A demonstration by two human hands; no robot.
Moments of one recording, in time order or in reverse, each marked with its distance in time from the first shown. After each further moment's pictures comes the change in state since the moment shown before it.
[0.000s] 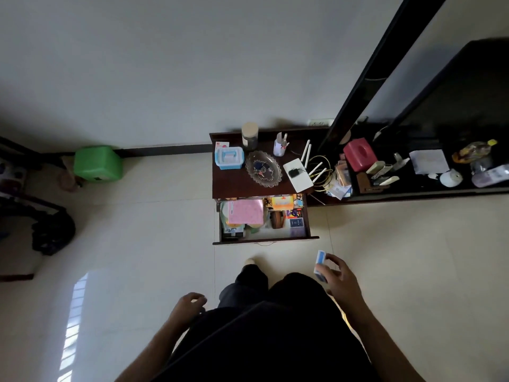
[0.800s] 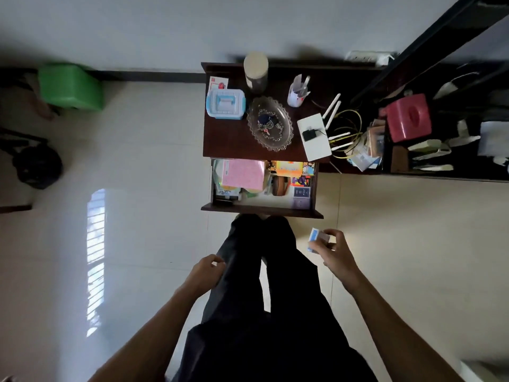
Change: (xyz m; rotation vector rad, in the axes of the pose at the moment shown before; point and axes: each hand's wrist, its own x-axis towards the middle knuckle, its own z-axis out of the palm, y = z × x) left_hand 0.121 0.152 0.079 0.097 -0.144 -0.132; right_hand 0.245 -0.040 -0.020 -0.256 -0.259 0.292
